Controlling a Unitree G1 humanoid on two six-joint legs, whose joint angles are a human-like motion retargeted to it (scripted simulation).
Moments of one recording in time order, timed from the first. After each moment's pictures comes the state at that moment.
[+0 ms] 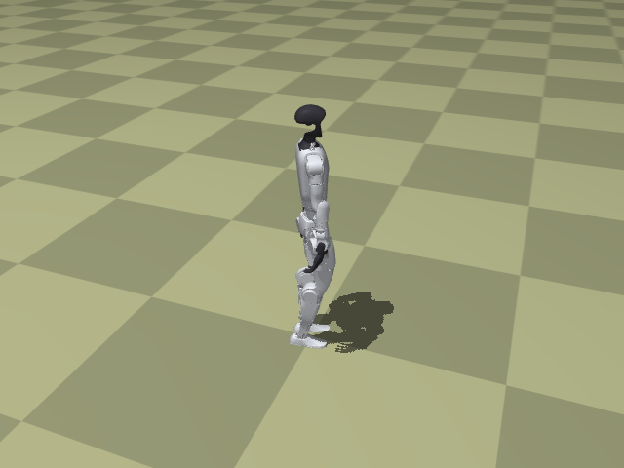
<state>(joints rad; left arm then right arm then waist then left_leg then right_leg) -0.01 0.12 0.26 1.66 0.16 0.05 -0.21 -0.01 -0.16 0.30 1.53 -0.76 0.06 0.42 -0.18 0.02 -0.10 -0.03 -0.12 -0.14 0.01 -0.03 0.08 0.04 0.03 -0.45 0.08 -0.22 -0.07</state>
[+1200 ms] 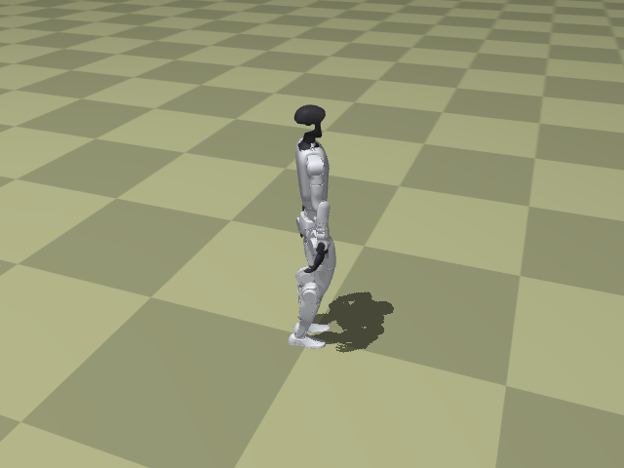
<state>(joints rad) -0.01 0.12 0.26 1.66 0.16 0.06 -0.21 0.00 -0.16 0.29 1.54 -0.72 0.06 0.39 -0.16 0.03 -0.11 -0.03 -0.12 -0.15 0.01 -0.03 0.07 0.05 0.02 -0.46 0.10 -0.24 -0.07</state>
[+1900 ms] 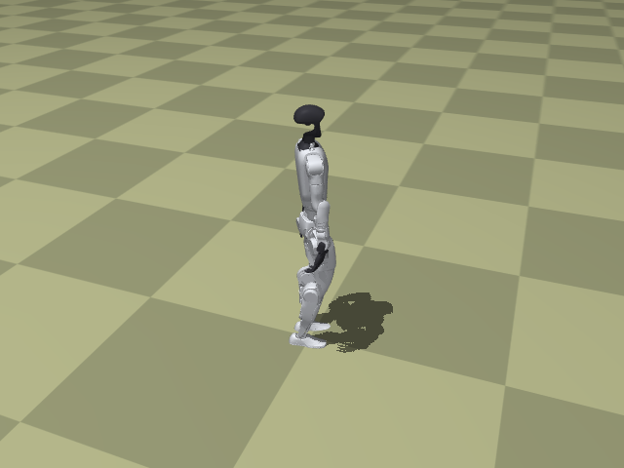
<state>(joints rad) -0.02 0.13 0.24 1.66 0.16 0.05 -0.21 -0.01 -0.16 0.28 1.53 -0.72 0.05 0.40 -0.16 0.02 -0.11 -0.04 -0.10 -0.15 0.03 -0.03 0.05 0.04 0.02 -0.46 0.11 -0.24 -0.07</state>
